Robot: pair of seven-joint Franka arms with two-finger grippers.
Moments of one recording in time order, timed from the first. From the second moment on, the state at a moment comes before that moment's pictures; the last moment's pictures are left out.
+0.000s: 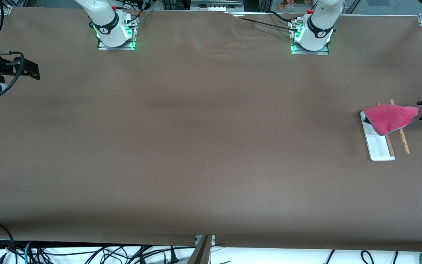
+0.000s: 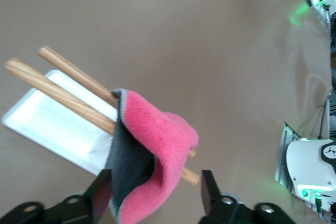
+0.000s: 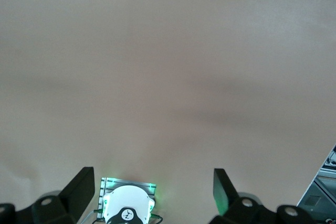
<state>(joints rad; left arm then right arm) 0.75 0.68 -0.03 -1.25 -0.32 1.35 1.68 -0.02 0.13 0.07 -1.39 -0.11 1.29 -0.16</state>
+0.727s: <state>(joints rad) 0.49 0.59 -0.05 -1.09 -0.11 1.31 1.20 -0.02 0.12 0.07 -1.39 -0.04 1.27 -0.04</state>
